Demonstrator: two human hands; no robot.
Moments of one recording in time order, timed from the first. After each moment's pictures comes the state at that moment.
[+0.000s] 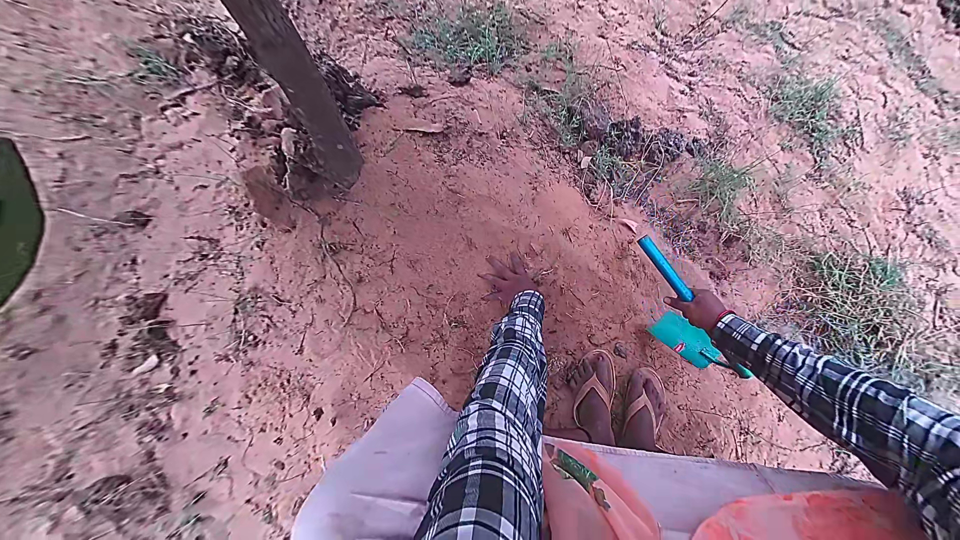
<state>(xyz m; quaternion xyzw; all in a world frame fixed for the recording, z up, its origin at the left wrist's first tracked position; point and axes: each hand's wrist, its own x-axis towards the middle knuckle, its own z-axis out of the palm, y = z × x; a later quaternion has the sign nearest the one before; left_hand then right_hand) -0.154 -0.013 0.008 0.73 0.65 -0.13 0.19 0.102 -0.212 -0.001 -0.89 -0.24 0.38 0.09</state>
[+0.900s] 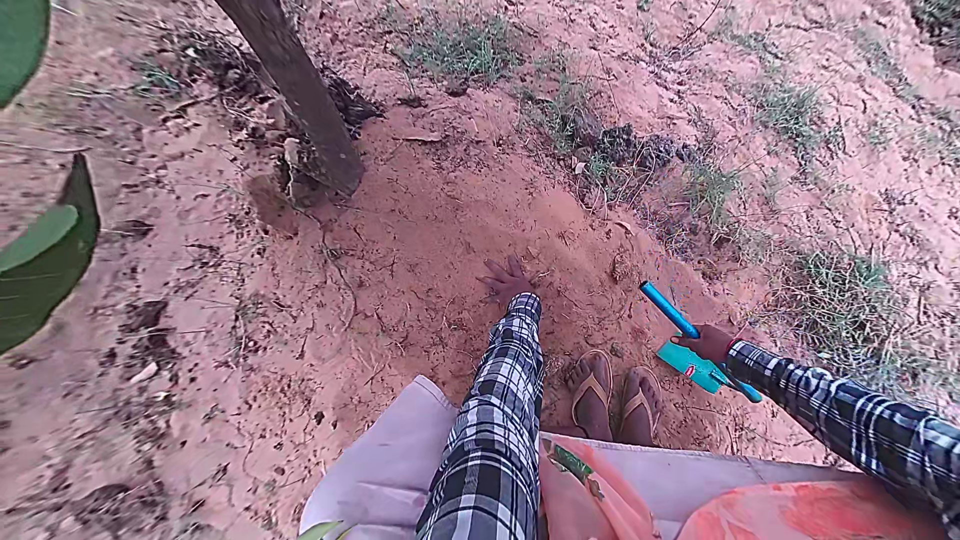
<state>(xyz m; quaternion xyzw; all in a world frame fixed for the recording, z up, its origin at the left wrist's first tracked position) -0.153 -0.008 0.072 0.71 0.61 -0.25 0.25 0.099 -0.285 -0.009 -0.84 -0.25 0.48 -0.01</state>
